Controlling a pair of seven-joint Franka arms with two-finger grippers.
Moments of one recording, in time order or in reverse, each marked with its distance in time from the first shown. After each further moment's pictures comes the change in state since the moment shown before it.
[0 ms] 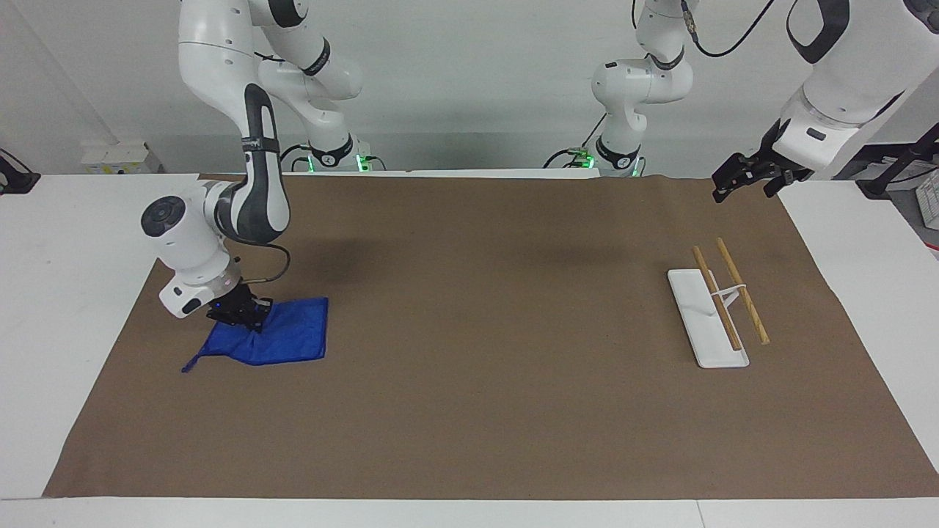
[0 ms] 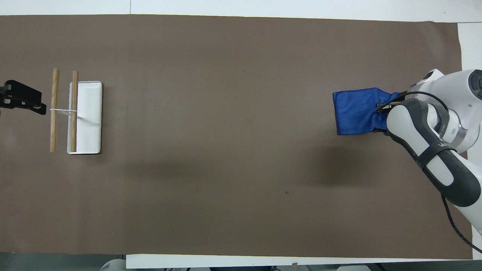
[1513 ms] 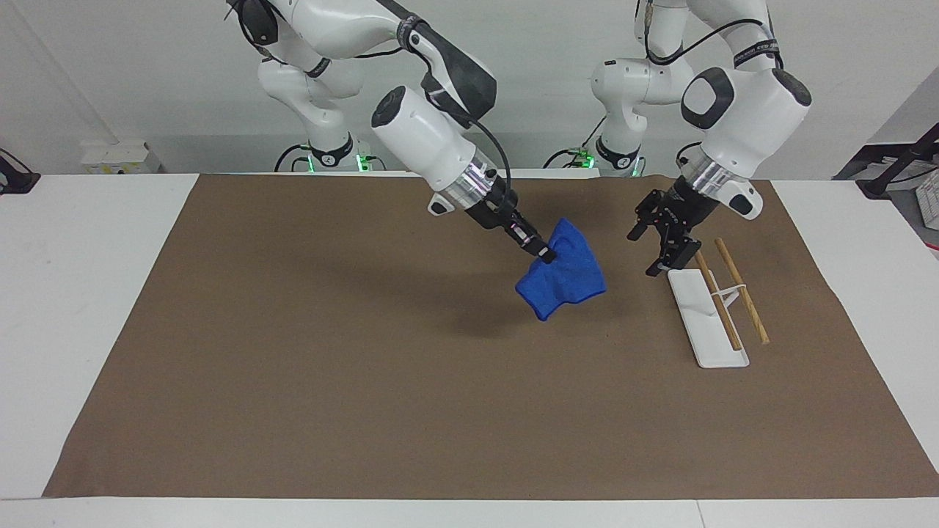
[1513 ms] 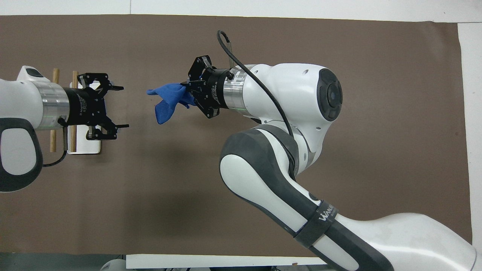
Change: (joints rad) left arm -0.132 -0.144 -0.029 -0.611 -0.444 0.812 -1.472; right arm 0.105 0.075 0.746 0.358 0.332 0.331 1.759
